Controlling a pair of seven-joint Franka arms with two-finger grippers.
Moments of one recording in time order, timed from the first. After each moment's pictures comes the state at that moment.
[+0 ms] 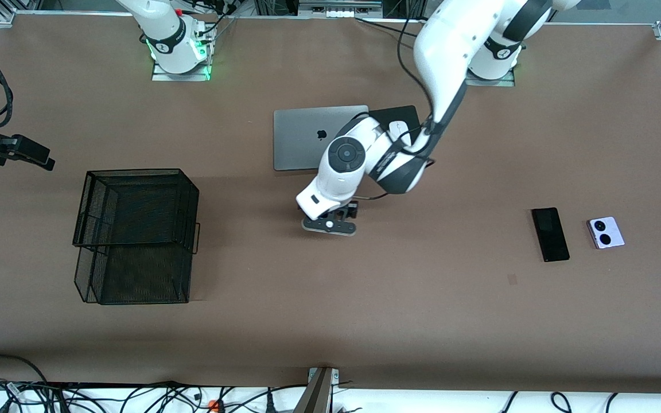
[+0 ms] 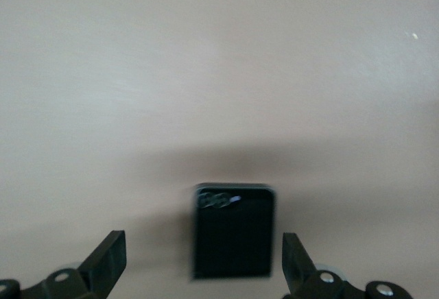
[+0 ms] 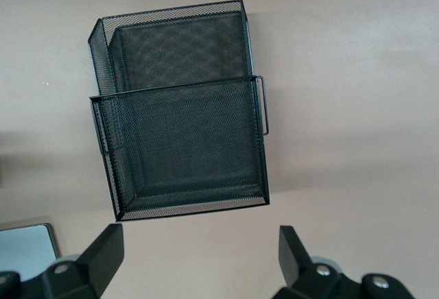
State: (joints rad) left arm -0.63 0.83 -0.07 -1.22 -0.04 2.13 -0.61; right arm 0.00 0.10 -0.07 -1.57 0.00 1.65 0.04
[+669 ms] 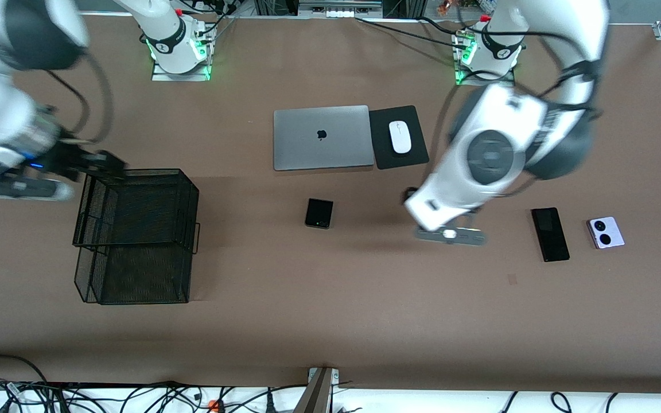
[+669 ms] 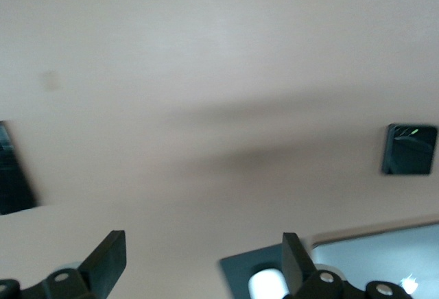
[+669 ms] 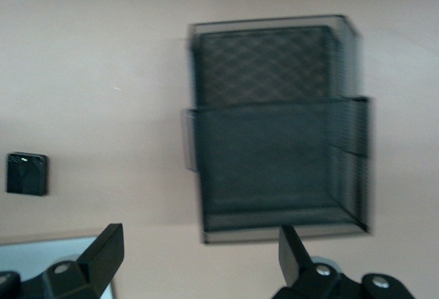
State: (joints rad) left arm -0.32 0.52 -0.06 -1.22 0.00 1.59 -0.23; right arm 0.26 0.19 -0.04 -1.57 0.01 1.80 0.26
